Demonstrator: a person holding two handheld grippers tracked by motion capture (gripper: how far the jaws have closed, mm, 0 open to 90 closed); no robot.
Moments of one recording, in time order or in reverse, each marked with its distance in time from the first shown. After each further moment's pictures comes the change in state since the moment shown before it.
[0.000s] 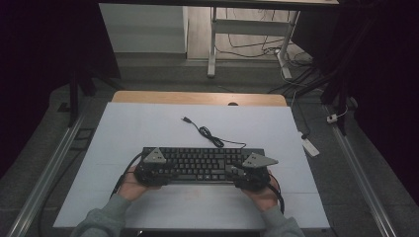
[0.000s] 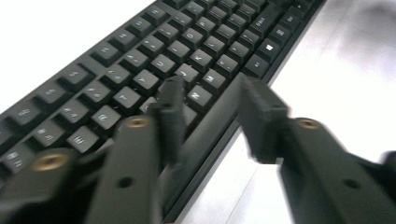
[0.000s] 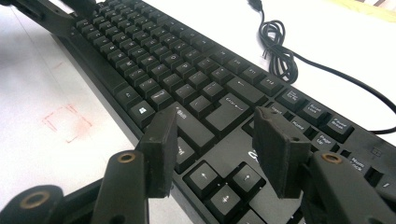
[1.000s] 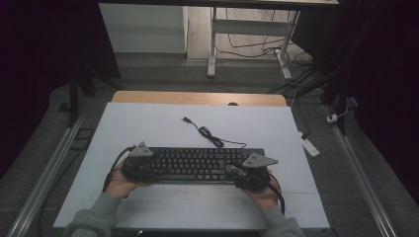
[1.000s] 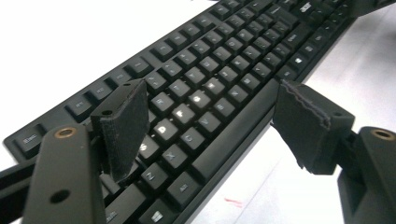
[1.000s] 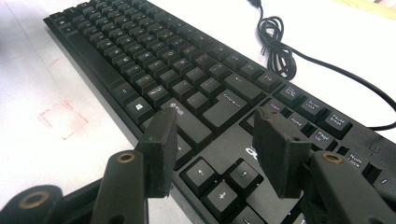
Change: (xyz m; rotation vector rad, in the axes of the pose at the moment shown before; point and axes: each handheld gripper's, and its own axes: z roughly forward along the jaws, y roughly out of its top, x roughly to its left) left arm 0.018 -0.005 -0.026 -0.024 0.067 -0.099; right arm -0.002 -0.002 0.001 0.006 -0.002 -0.002
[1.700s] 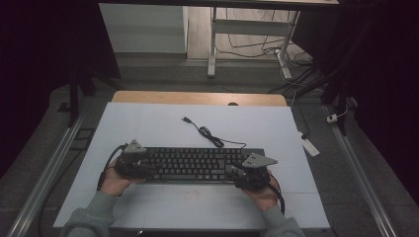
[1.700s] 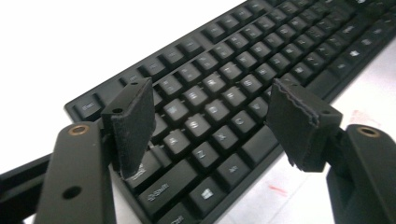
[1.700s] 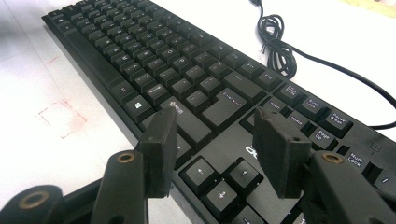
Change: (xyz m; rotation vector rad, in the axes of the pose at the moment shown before) left arm 0.021 -0.010 -0.002 0.027 0.101 -0.072; right arm 0.000 0.000 0.001 0.009 -0.003 -0.004
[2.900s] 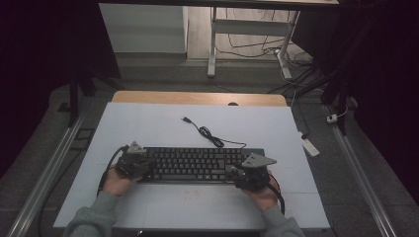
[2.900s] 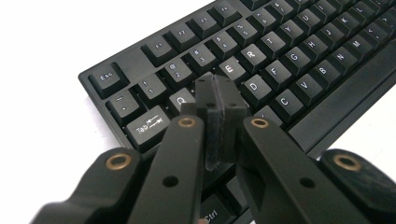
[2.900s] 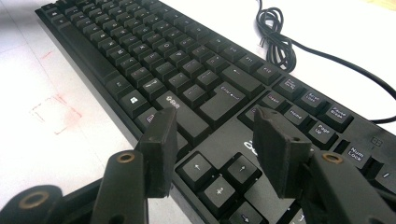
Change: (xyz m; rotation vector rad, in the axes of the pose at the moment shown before) left arm 0.009 -0.011 0.019 0.065 0.044 -0.011; right arm -0.001 -0.002 0.002 0.016 -0.006 0.002
